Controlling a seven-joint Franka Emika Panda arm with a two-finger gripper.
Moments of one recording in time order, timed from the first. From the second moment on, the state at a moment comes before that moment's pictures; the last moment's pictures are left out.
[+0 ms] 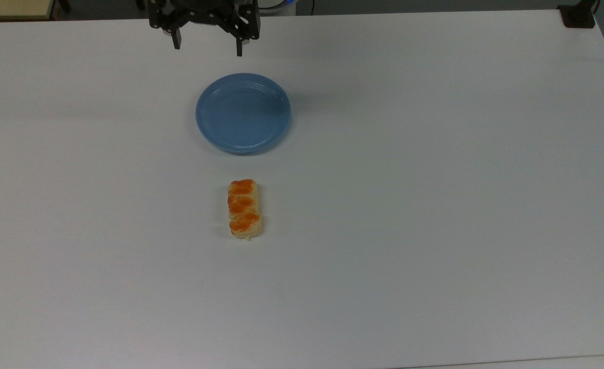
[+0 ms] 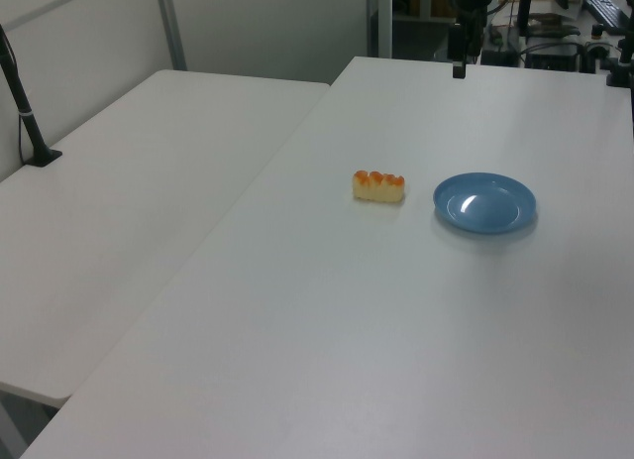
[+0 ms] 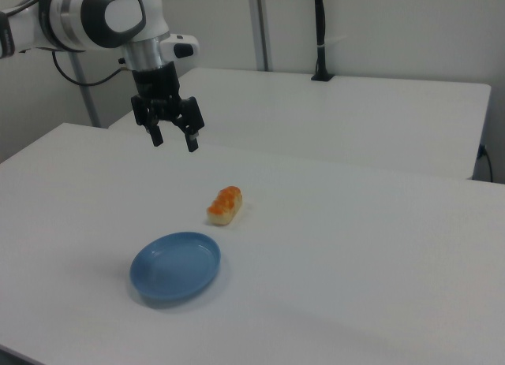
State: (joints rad) arm 0.04 0.07 -0.06 -1.61 -0.09 1.66 0.03
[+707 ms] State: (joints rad) arm 0.04 0.08 -0.07 -1.61 -0.09 1.65 0.03
